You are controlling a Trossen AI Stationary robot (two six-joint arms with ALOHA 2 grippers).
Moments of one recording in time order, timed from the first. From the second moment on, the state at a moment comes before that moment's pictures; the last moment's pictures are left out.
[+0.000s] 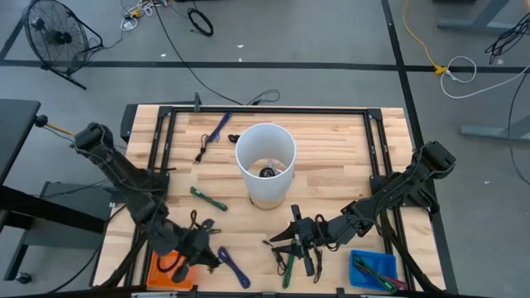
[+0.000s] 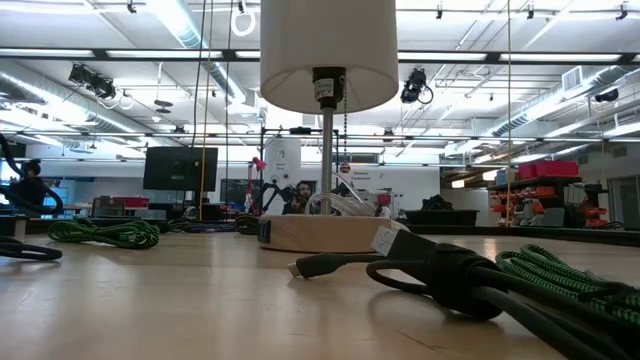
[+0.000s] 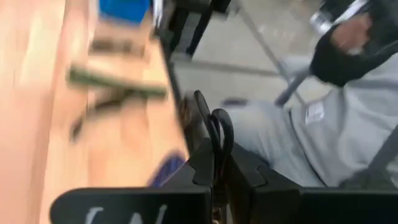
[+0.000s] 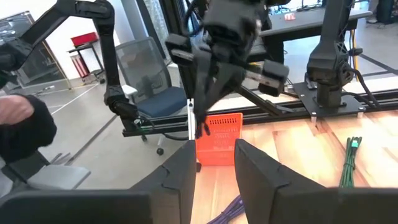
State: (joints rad) left arm -0.86 1.29 0.89 -0.06 -0.29 -0.61; right arm 0.61 1.60 1.05 0.43 0.37 0.28
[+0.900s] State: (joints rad) left arm -1.12 1.40 0.89 -0.58 -0.02 -1.41; right arm 0.61 1.60 1.05 0.40 0.38 0.31
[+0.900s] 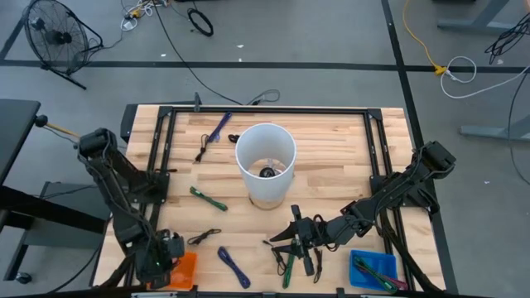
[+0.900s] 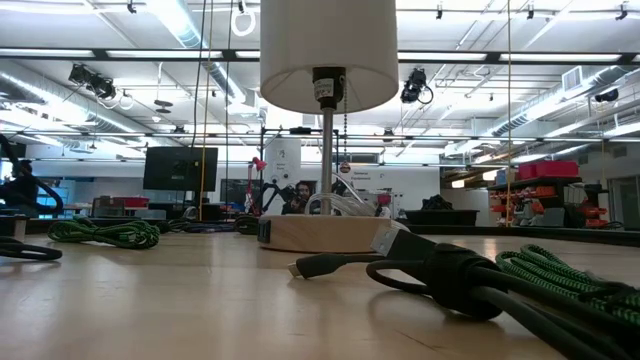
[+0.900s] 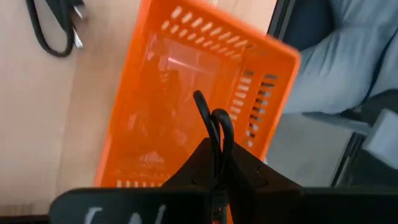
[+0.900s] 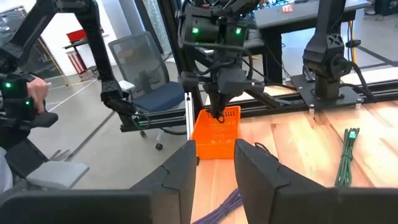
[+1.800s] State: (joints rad) left arm -1.11 1.42 0.89 -0.60 -0.05 -1.43; right arm 0.61 1.60 1.05 0.40 0.38 0.31
